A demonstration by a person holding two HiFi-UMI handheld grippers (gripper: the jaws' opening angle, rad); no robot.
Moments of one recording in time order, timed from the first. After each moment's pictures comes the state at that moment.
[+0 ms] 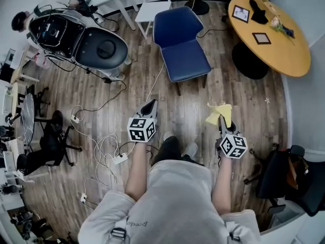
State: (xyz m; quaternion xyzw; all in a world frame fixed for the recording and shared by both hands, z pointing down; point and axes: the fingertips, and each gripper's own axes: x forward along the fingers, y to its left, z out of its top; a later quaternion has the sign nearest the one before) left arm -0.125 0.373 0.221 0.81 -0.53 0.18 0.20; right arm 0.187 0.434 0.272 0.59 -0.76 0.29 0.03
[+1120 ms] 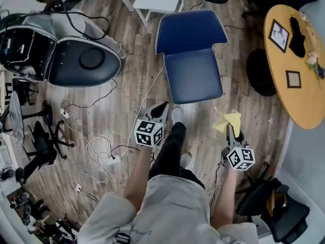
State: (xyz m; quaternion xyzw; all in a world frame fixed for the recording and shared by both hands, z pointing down) left arm -0.141 0.096 0.362 0.80 -0.49 0.17 0.30; right arm 0.154 0.149 0.363 0.55 -0.77 0.31 0.11
